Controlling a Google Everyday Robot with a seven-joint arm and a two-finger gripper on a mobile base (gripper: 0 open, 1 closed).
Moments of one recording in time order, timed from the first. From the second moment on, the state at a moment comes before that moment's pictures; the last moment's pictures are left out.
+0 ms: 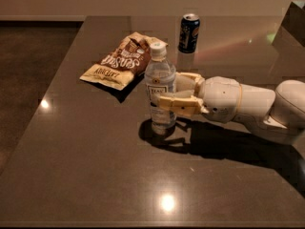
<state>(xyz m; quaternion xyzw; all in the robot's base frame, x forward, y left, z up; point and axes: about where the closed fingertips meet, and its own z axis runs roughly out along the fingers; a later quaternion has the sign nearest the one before) 0.485 -0.046 0.930 -0.41 0.56 0.43 0.58</state>
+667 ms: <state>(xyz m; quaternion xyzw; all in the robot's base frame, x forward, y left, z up) 0.485 -0.046 0.925 -0.41 0.56 0.42 0.58</state>
